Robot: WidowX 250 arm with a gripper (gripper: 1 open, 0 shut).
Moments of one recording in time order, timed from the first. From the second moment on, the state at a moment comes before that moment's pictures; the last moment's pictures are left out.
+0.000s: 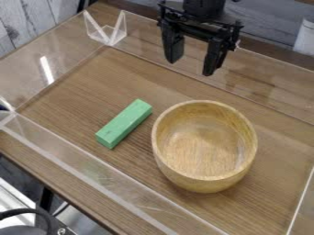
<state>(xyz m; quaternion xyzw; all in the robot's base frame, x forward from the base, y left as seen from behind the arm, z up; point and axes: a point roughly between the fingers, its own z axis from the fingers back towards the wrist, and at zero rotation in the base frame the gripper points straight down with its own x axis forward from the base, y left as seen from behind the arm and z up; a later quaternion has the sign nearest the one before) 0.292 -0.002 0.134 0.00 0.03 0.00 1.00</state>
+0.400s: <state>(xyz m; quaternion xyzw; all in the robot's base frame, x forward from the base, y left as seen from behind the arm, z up) 0.262 0.015 0.102 0.00 0.09 -0.03 1.00</state>
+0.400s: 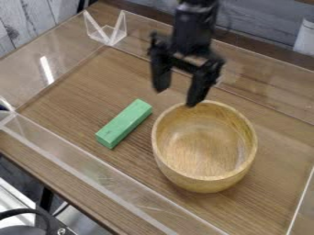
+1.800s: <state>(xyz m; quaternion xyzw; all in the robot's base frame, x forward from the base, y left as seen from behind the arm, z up) 0.214 0.068 0.051 -0.01 0.04 -0.07 1.00</state>
